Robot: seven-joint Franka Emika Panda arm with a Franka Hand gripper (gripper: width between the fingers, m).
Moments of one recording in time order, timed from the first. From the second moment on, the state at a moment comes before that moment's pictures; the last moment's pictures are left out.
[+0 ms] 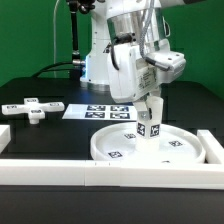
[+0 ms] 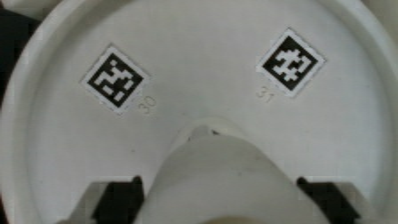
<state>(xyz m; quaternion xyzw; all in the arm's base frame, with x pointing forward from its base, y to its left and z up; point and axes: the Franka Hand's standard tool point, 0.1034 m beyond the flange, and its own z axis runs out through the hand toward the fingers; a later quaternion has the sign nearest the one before) 0.568 0.038 0.069 -0.50 0.86 0.06 0.11</state>
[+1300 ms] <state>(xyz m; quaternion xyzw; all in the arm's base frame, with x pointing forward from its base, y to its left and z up) 0.525 0.056 0.086 -0.67 0.73 0.10 0.11</state>
